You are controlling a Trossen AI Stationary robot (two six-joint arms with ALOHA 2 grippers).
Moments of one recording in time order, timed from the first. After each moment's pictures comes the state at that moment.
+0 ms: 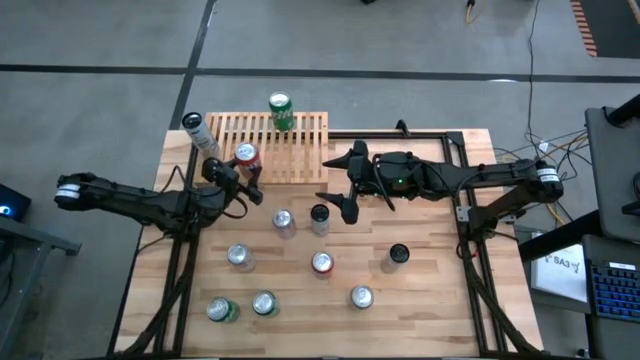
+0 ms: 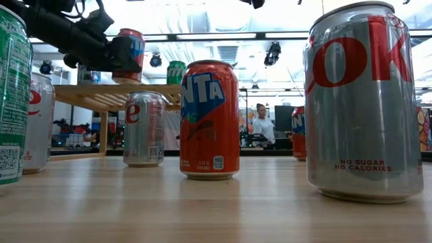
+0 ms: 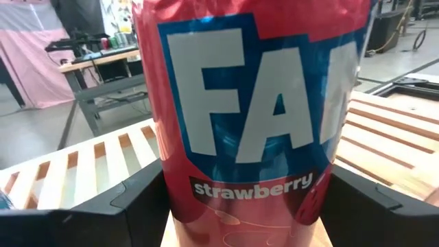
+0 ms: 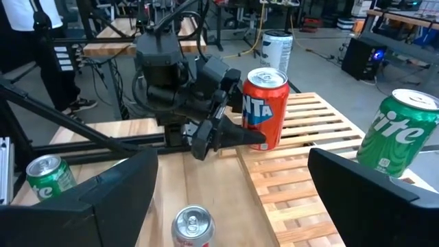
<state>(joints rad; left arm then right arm) -0.06 0.82 0.36 0.22 -1.10 -0.11 0.02 1.44 1.31 -0.06 0.18 0.03</state>
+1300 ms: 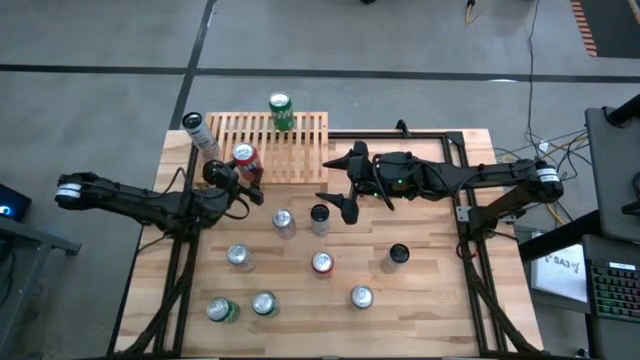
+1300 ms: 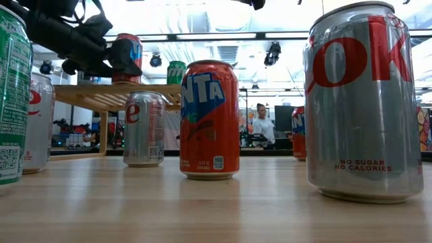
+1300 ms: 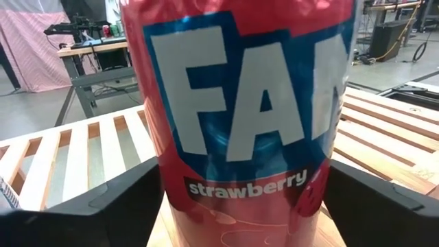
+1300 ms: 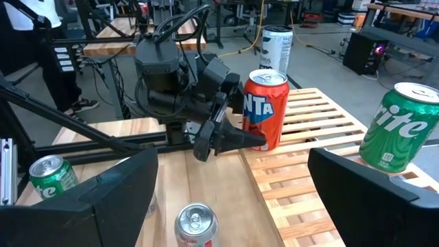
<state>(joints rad) -0.06 0.84 0.34 0.21 -1.12 -0.22 0.02 1.44 1.31 -0.07 0.18 0.05</state>
